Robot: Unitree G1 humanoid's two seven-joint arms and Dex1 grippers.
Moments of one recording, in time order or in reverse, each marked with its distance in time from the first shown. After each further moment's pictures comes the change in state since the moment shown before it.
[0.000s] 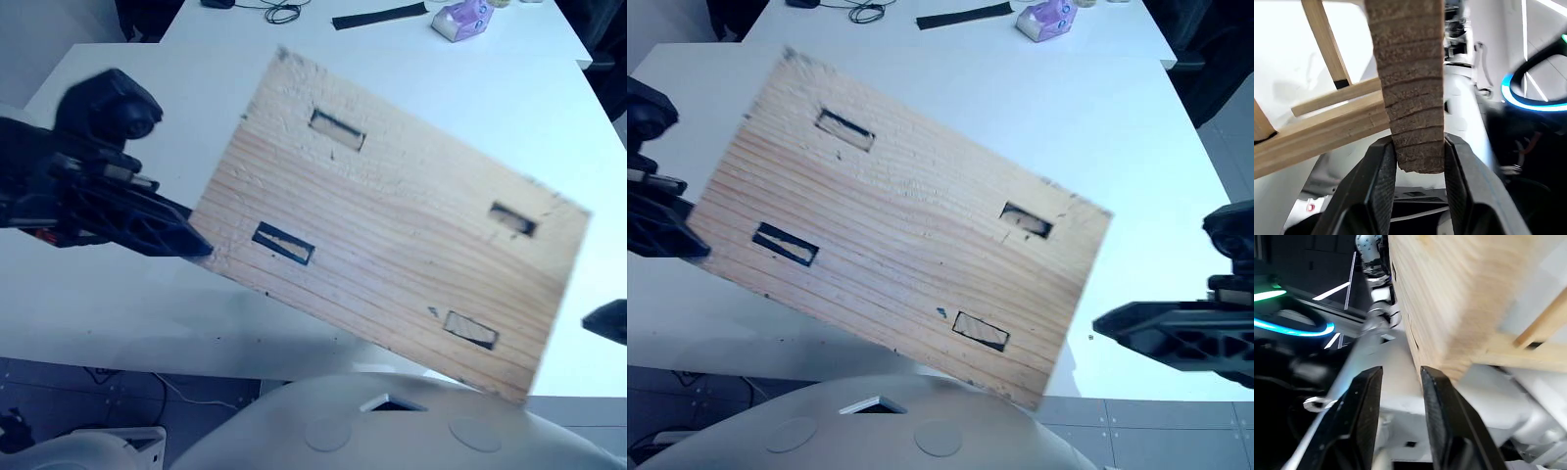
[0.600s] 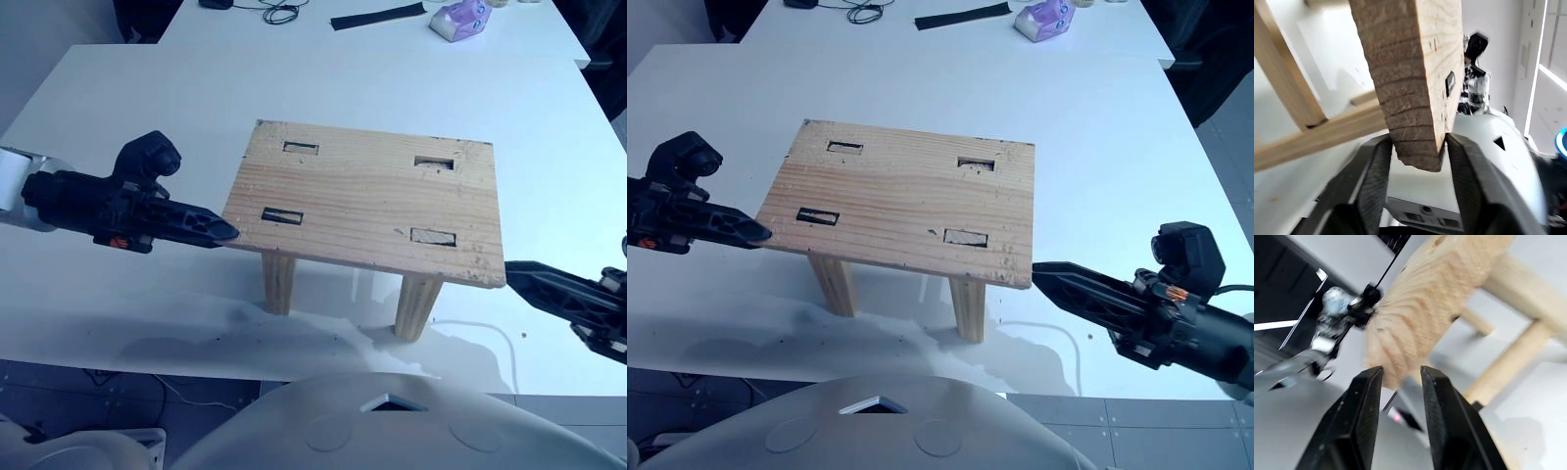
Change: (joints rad) left arm 0.288 -0.088 0.137 0.178 -0.171 -0.005 0.451; right arm -0.079 0.374 0.309 -0.380 0.000 -0.545 -0.561
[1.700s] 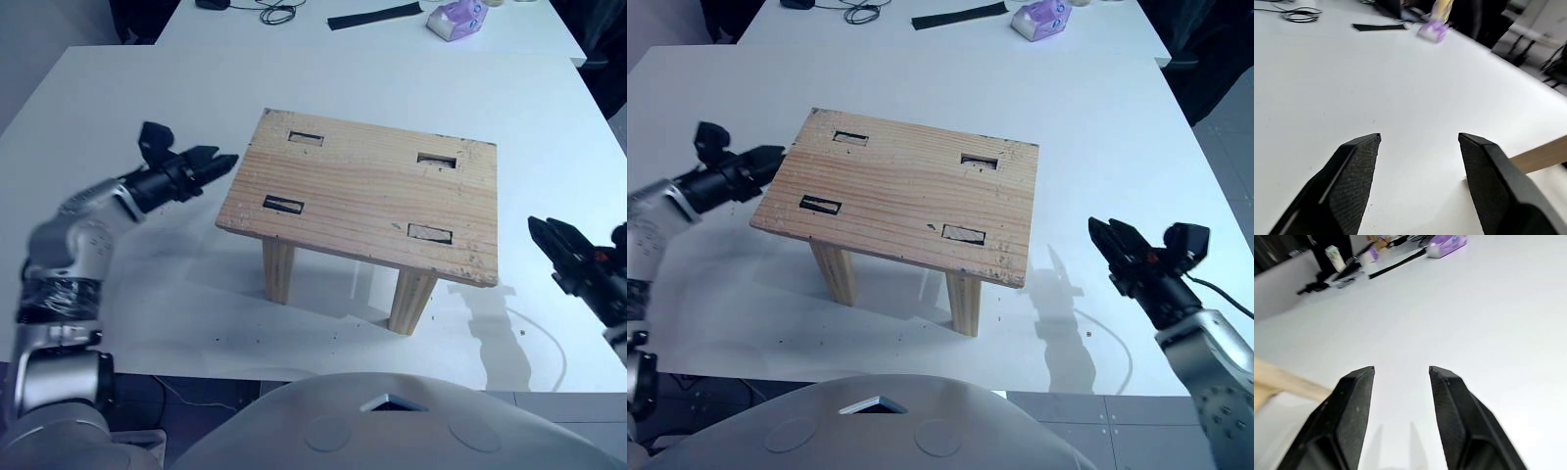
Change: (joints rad) left arm 0.453 -0.671 0.369 0.058 1.015 -1.192 0.350; right arm -0.493 0.437 0.502 0.269 -1.031 -0.369 -0.485
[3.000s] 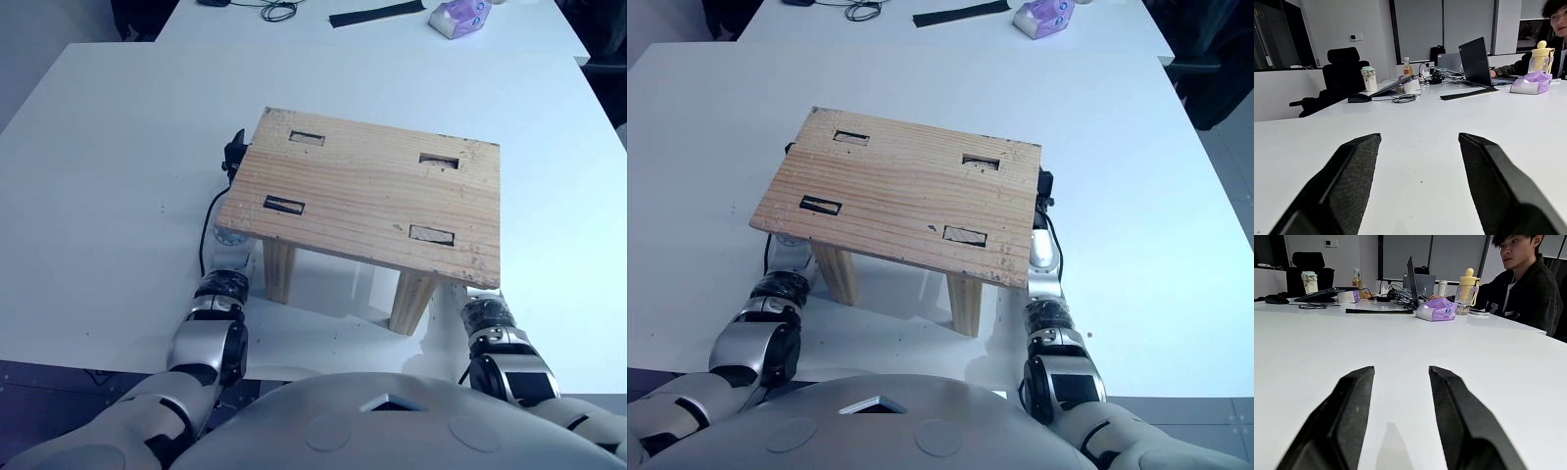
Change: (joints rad) left arm -0.216 -0.577 0.047 0.688 0.622 -1.009 0.542; right arm -0.801 0.551 0.261 1.189 -0.872 -0.840 -0.115
